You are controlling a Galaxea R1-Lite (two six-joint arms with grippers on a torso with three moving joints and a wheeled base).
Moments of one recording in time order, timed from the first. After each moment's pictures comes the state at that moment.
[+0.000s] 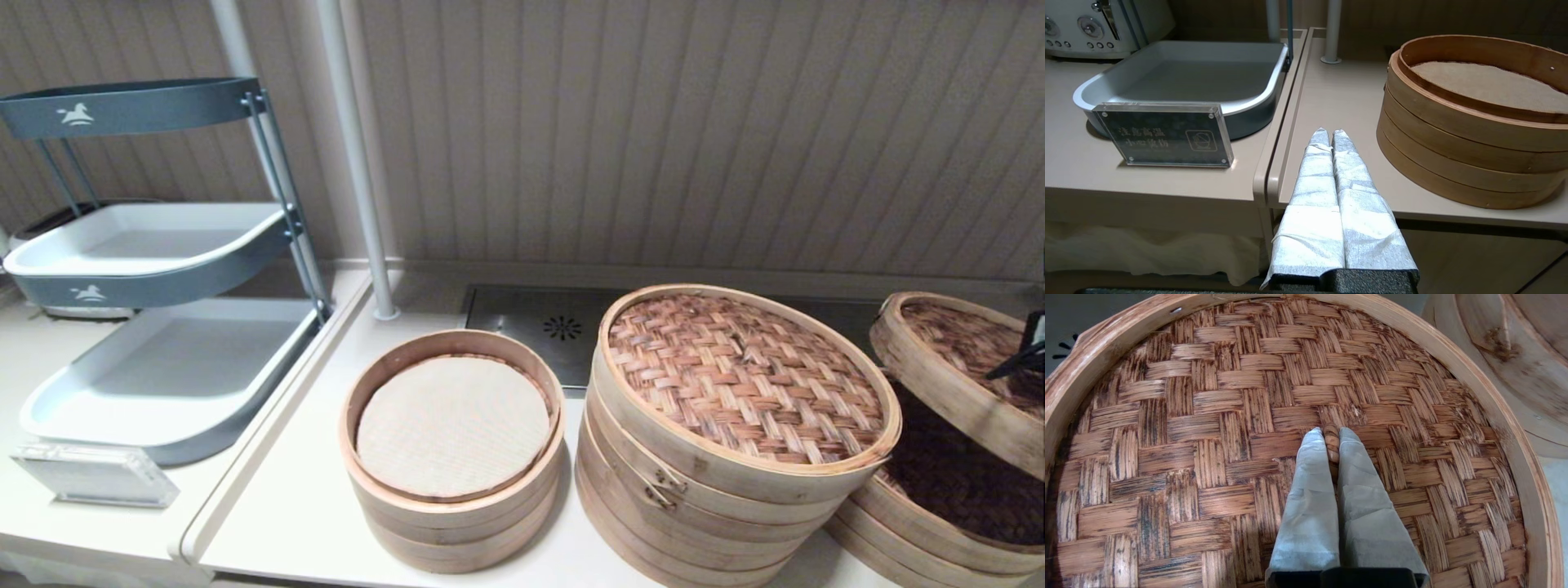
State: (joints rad) left arm 0.00 0.00 0.00 -0.06 -0.01 0.00; right arm -0.37 1.42 -0.91 -0.04 -0.22 0.07
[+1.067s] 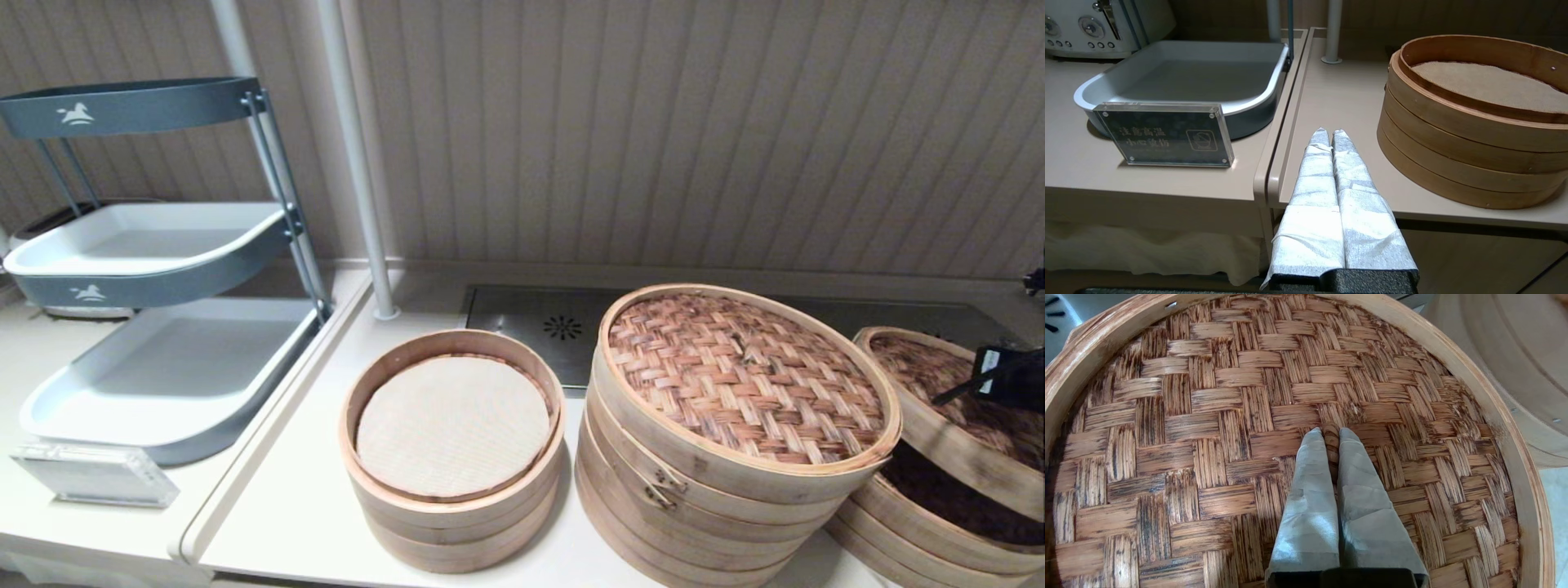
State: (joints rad) left arm 0.00 0.00 0.00 -0.06 -0.01 0.00; right arm -0.36 1.56 -0.83 -0.17 -0.22 0.07
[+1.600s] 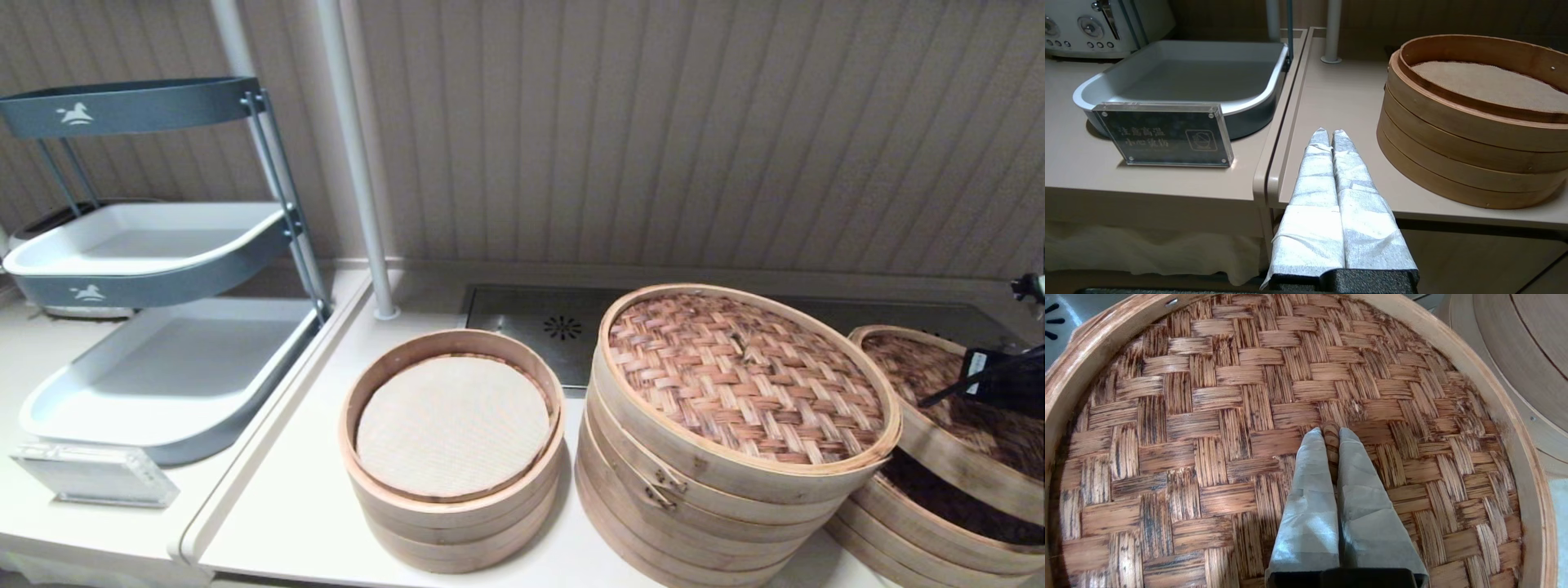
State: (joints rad) left arm 0.00 0.00 0.00 -0.06 -0.01 0.00; right arm -0.36 1.61 -0.79 -0.28 -0.22 0.07
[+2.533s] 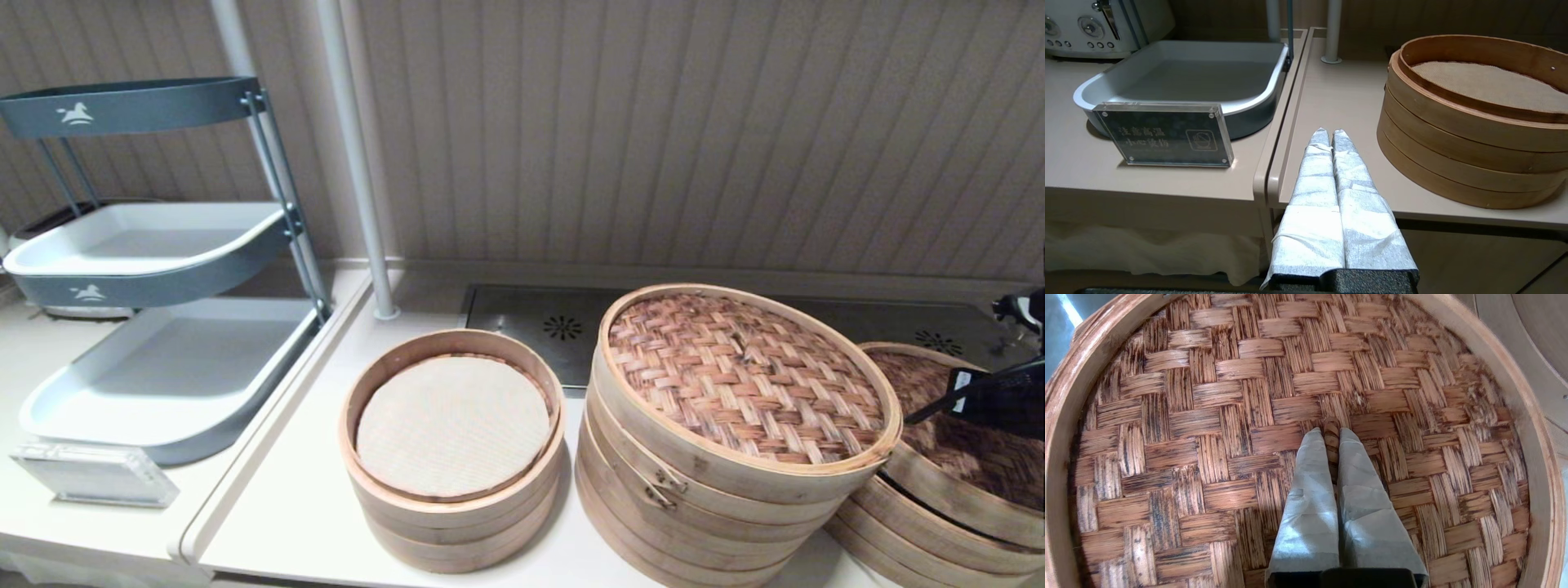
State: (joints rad) left arm 0.00 0.00 0.00 -0.06 -0.01 0.00; right arm -0.35 1.64 -0.75 -0.28 -0.23 0.08
